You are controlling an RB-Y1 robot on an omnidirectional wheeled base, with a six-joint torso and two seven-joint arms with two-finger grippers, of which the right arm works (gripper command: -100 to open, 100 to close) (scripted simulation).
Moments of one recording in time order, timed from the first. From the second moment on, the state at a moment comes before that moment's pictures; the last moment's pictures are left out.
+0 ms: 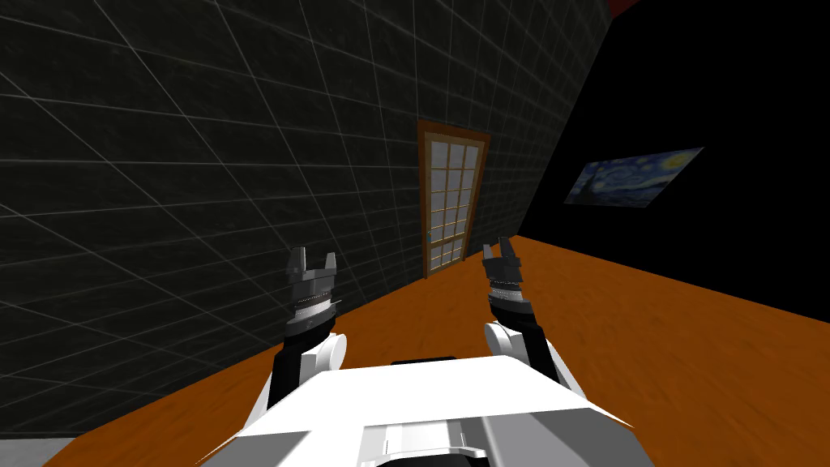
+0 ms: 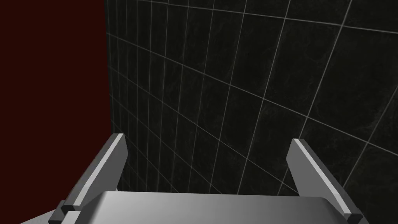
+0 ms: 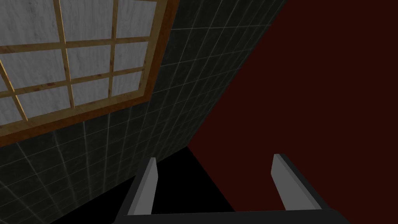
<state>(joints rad) 0.46 0.04 -0.01 -2.22 -0.01 -0.55 0.02</state>
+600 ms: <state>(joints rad) 0.42 0.01 -0.02 -2.10 0.02 -0.58 0.11</state>
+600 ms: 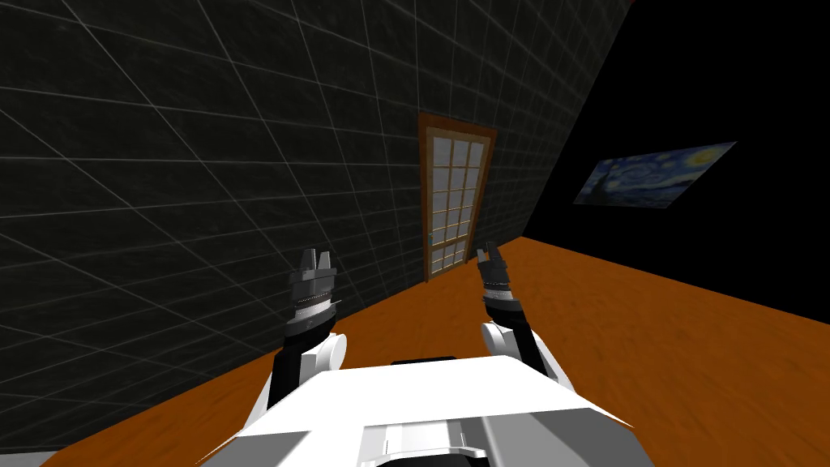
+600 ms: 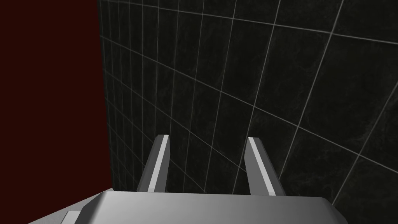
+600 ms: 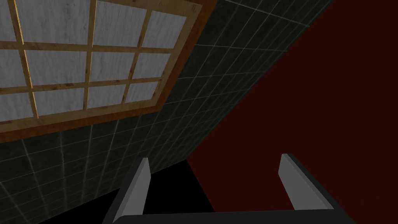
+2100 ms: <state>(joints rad) 0.30 -0.06 -0.04 -1.75 0.12 -0.66 0.36</state>
